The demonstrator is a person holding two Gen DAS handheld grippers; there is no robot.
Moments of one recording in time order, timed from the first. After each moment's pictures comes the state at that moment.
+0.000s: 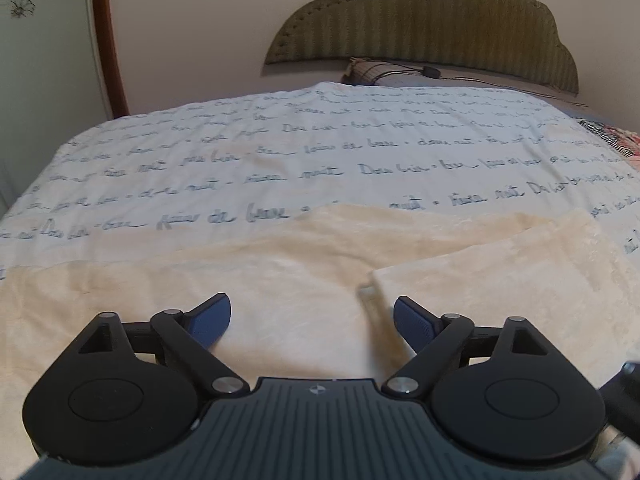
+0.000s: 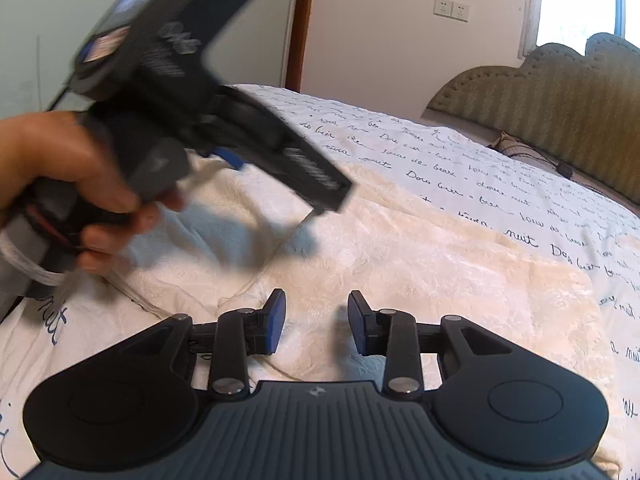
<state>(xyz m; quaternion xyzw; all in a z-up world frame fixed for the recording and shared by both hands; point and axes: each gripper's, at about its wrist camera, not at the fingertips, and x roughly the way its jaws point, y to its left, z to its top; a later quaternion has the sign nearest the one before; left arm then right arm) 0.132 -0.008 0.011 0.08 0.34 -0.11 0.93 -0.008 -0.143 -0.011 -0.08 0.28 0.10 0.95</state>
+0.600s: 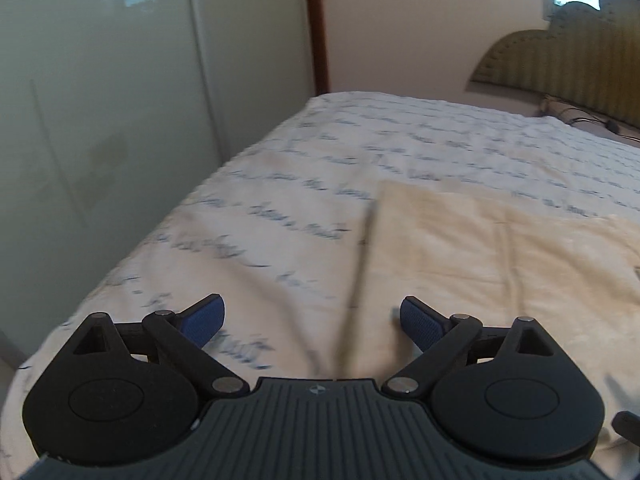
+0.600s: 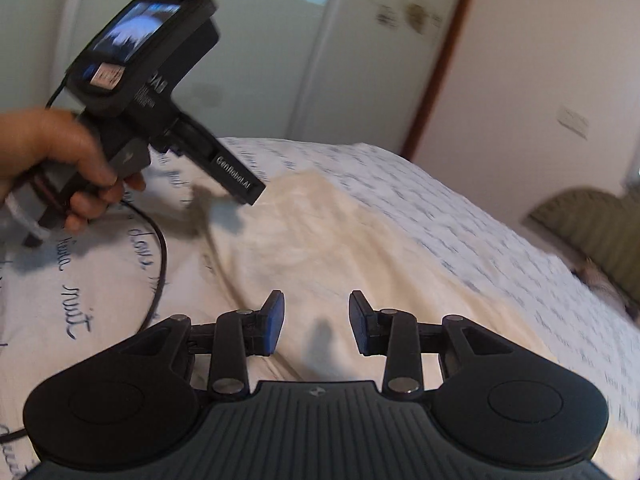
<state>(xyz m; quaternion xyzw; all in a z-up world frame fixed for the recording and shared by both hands) 0.056 0.221 0.031 0.02 0.33 0.14 0.93 -0.020 0.003 0.011 -0.22 0.18 0.26 0.92</state>
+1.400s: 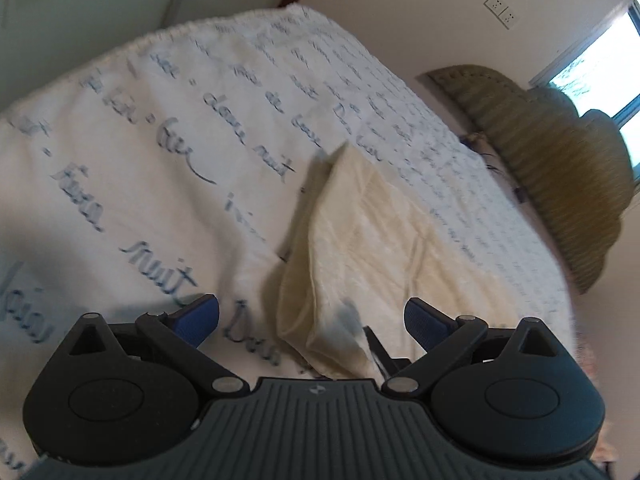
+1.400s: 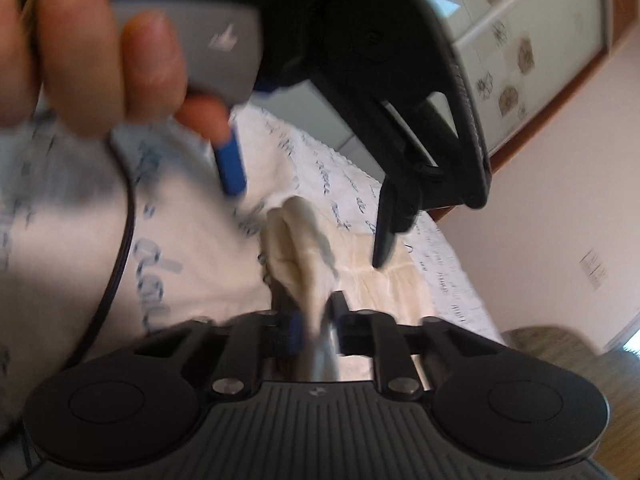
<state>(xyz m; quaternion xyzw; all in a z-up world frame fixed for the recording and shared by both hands) 0.077 0.290 0.019 -0.31 0.42 -0.03 0.85 0.023 0.114 -0.028 -0.39 0.11 0.26 0.87</state>
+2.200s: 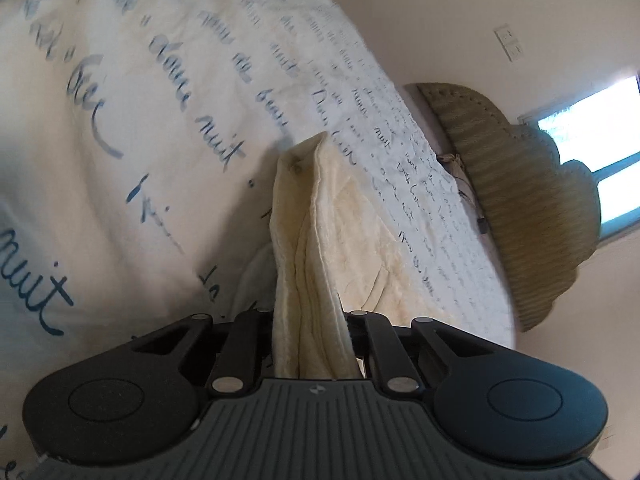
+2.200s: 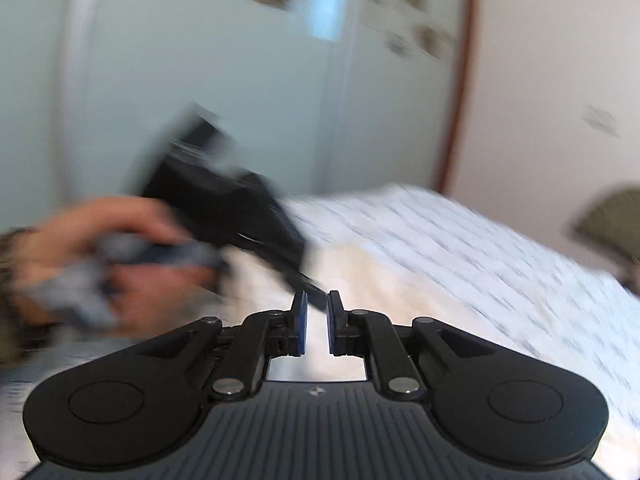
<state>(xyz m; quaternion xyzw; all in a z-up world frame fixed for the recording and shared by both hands) 0.134 0.258 -0.005 -0.38 0.40 -0.05 0.83 0.038 -0.004 0.041 -0.12 0.19 0.29 0.93</state>
